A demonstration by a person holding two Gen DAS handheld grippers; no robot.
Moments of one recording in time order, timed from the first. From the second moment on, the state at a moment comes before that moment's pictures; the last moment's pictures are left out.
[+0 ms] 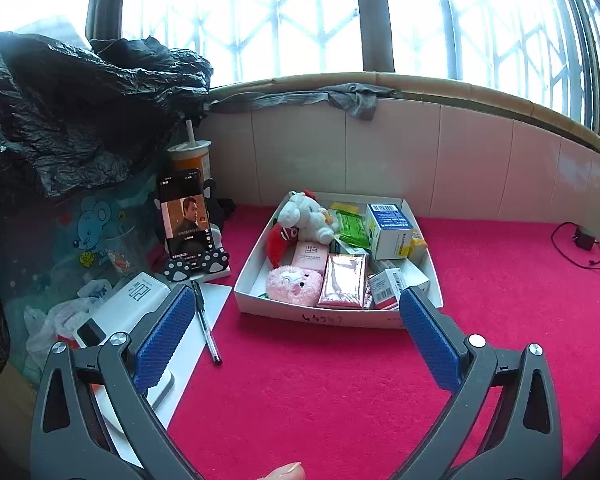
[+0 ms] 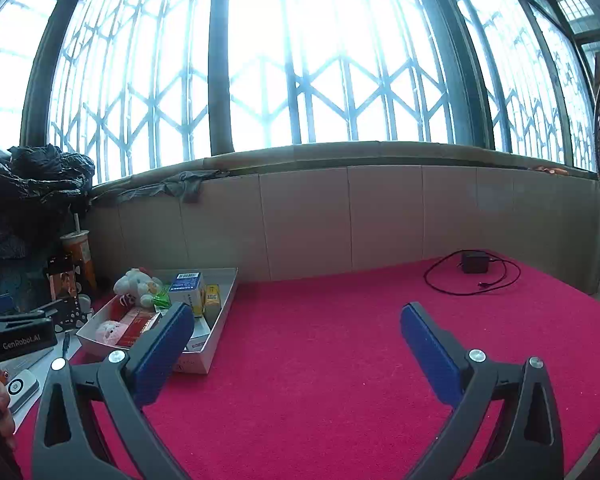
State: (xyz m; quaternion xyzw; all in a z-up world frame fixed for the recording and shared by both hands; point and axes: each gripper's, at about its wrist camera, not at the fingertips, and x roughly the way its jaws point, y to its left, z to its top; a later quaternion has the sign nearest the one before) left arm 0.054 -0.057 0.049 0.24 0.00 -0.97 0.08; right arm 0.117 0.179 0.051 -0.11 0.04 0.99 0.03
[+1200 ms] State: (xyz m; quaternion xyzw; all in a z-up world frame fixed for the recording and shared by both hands) left arm 0.063 -0.025 0.042 0.27 -0.03 -0.96 0.03; right arm 0.133 0.194 0.045 -0.10 0.04 0.99 0.06
